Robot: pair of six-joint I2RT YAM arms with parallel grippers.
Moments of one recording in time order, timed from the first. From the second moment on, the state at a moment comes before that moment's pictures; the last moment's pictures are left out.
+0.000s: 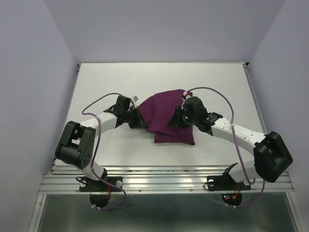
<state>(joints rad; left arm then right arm) -0.38 1.57 0.80 -0.15 0.48 -0.67 0.65 1.38 0.86 -0.17 -0.19 0.70</state>
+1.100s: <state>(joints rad) -0.38 1.57 0.73 -0.15 0.48 -0.58 0.73 1.68 0.81 0.13 -0.49 0.79</state>
